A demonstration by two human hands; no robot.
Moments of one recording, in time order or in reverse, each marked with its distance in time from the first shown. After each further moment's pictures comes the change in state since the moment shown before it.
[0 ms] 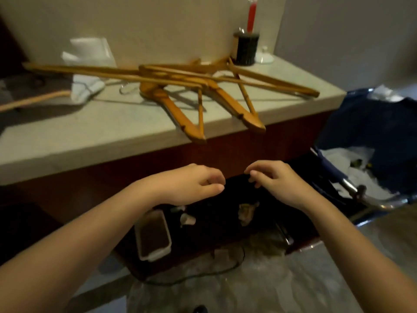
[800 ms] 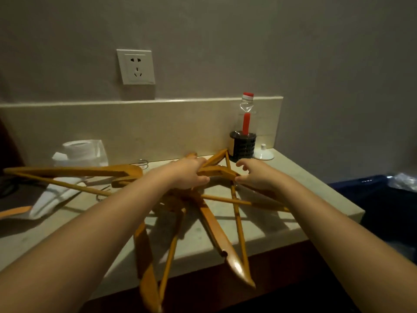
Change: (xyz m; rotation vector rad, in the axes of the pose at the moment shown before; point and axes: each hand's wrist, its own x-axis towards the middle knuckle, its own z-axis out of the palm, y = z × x) left_hand 0.179 -0.022 -0.199 0.258 0.390 -0.294; right_hand 0.266 -0.025 -0.142 -0.392 0.005 -0.015
